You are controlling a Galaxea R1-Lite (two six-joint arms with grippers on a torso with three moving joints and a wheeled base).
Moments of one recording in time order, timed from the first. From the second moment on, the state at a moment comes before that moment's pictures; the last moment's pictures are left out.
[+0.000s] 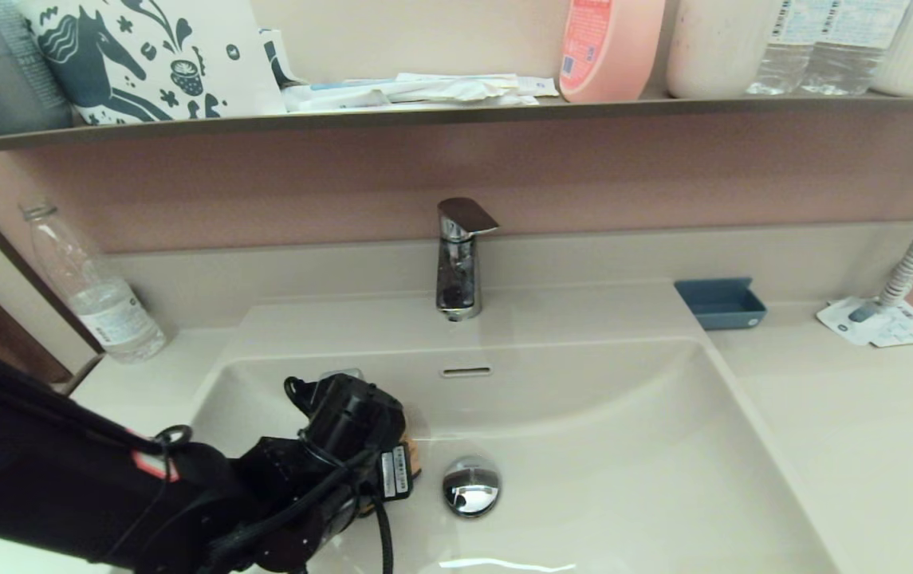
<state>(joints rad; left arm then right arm) -0.72 1.83 -0.65 -0.33 0.49 -0.61 0.00 0.00 0.00 -0.01 -0.03 0.05</state>
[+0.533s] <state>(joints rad) -0.86 1.96 -0.81 -0.30 0.55 -0.62 0.00 0.00 0.00 -0.01 -0.03 0.05</state>
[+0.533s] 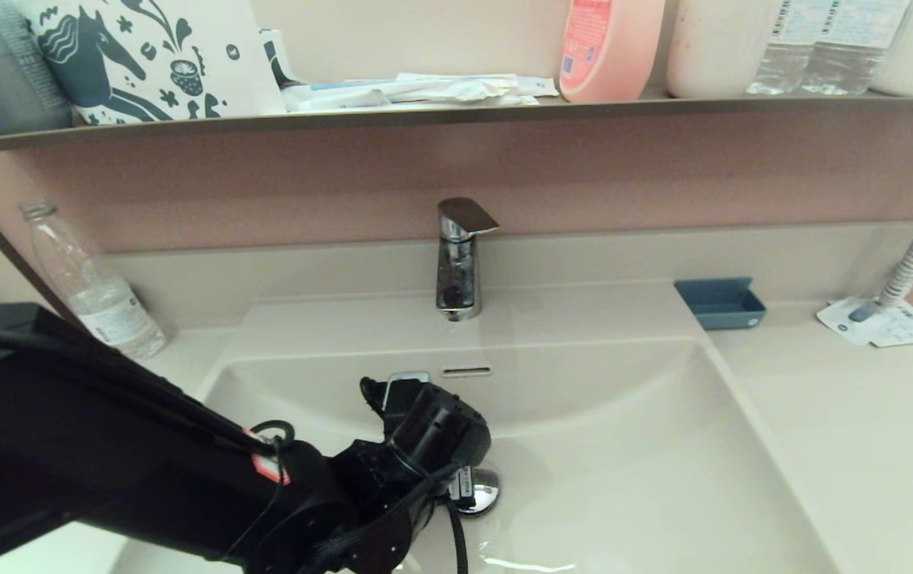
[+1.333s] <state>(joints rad) -1.08 2.16 -1.21 -0.14 0.58 -0.63 0.00 0.00 0.00 -0.01 -0.03 0.05</state>
